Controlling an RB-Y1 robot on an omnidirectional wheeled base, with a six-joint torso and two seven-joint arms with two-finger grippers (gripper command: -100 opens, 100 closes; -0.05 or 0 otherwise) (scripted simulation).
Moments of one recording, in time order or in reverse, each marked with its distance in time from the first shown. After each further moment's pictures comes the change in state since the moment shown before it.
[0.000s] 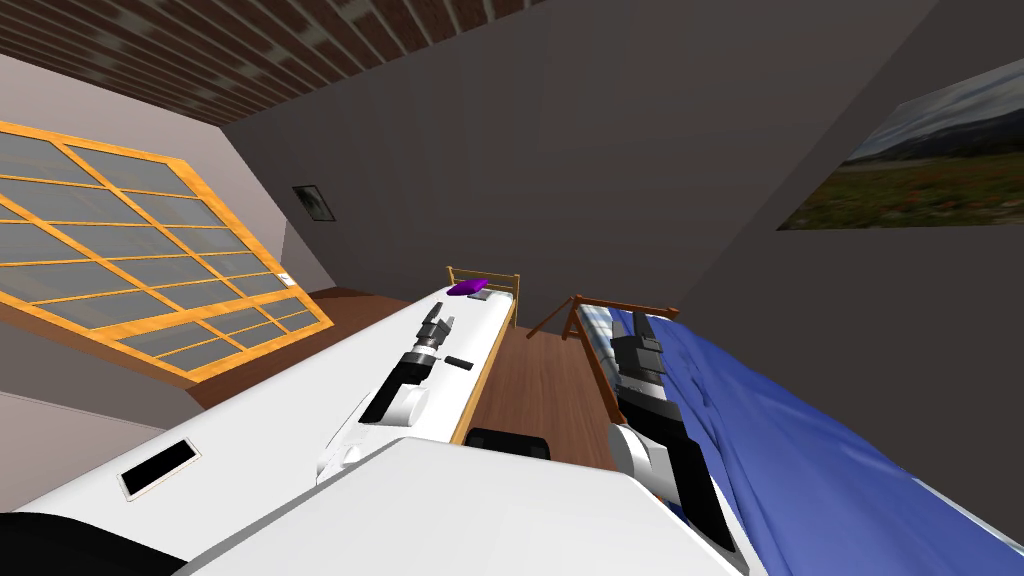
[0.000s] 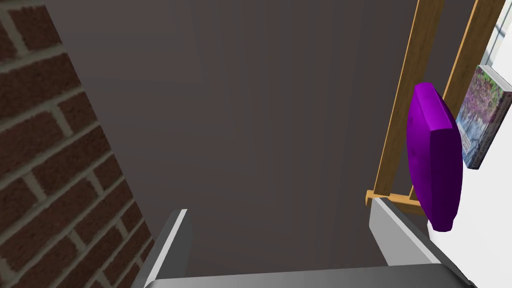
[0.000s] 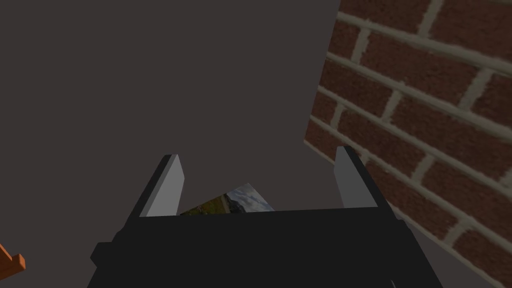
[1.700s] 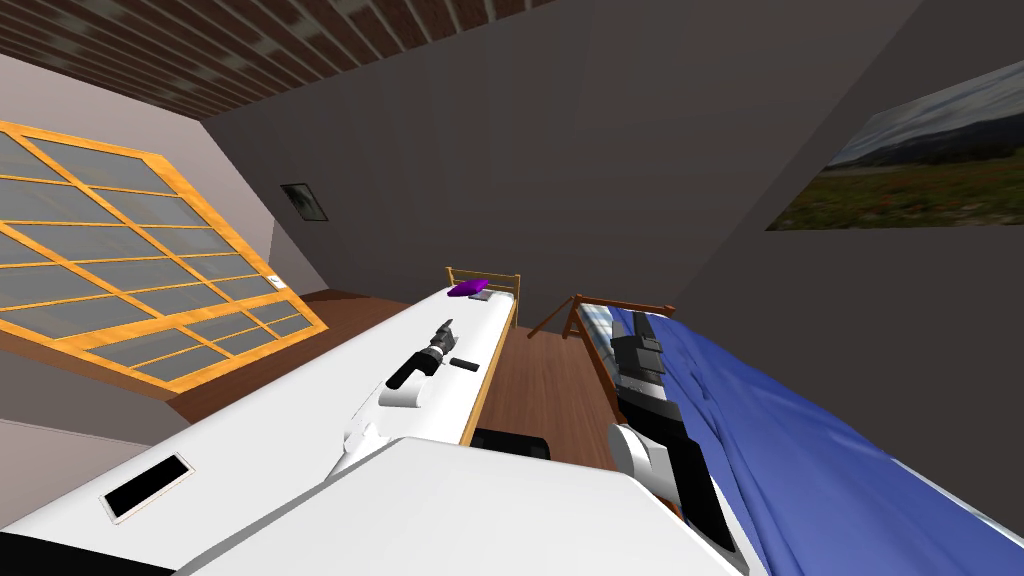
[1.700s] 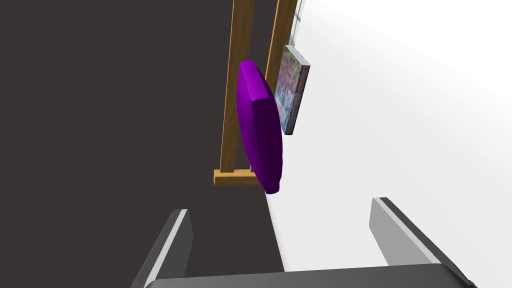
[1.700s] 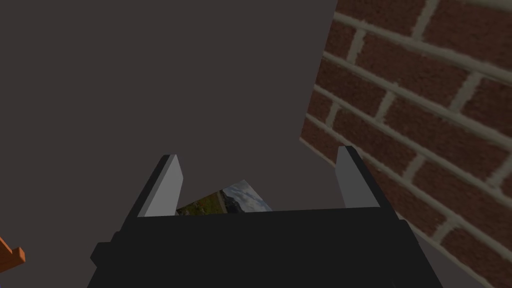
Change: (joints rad) left arm -0.125 0.037 0.032 0.184 0.123 0.458 0.015; right arm 0.000 0.000 0.000 0.000 0.000 0.000 0.000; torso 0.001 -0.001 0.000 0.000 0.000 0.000
